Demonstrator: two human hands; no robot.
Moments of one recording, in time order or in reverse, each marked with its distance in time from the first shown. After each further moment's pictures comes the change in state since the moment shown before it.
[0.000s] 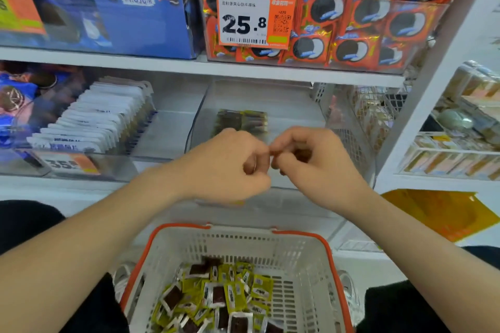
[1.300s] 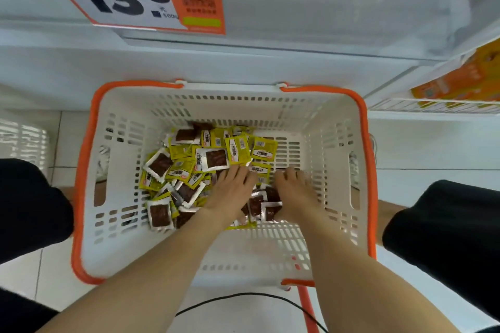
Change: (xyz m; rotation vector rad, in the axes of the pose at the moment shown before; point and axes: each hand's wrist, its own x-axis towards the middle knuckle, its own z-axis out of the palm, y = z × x) left_hand -0.132 -0.146 0.438 0.291 -0.595 -0.267; right_hand -0.225 0.331 0.218 -0.680 -0.872 0.630
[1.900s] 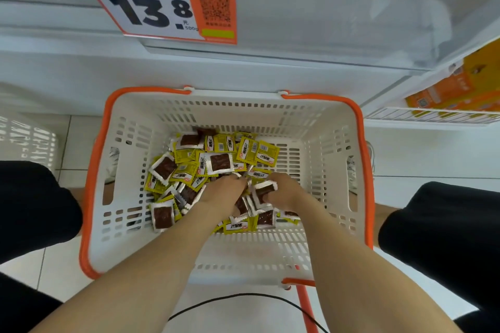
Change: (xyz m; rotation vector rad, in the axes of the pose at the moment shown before) left_hand -0.006 -0.014 -0.031 -0.151 -0.185 -0.165; right_hand 0.018 -0.011 -0.017 0.630 -0.109 0.115
